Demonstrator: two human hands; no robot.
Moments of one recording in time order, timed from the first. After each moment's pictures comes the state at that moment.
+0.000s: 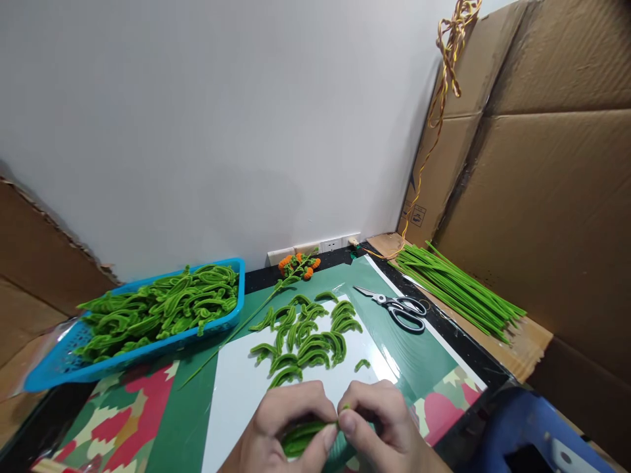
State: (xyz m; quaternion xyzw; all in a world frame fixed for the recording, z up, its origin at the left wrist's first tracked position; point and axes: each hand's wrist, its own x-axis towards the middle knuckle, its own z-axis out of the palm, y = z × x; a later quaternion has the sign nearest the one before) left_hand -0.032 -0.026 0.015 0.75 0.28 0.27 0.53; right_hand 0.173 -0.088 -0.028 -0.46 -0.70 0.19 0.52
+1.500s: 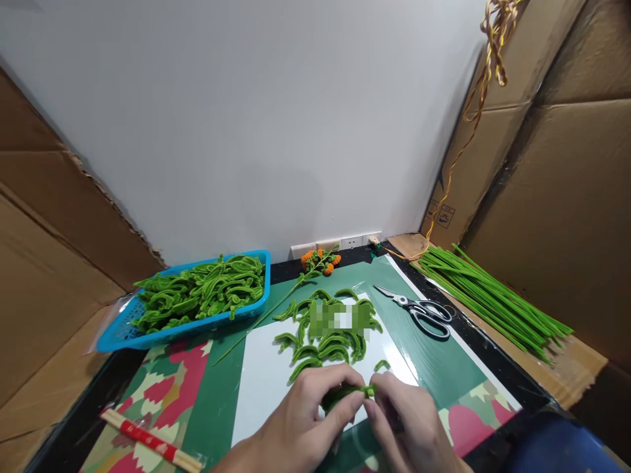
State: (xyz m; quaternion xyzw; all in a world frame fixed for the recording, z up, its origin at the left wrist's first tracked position) left_hand -0.016 -0.022 0.026 0.79 0.33 0.19 0.49; right_hand 0.179 -0.088 -0.042 -0.44 -0.73 0.10 0.52
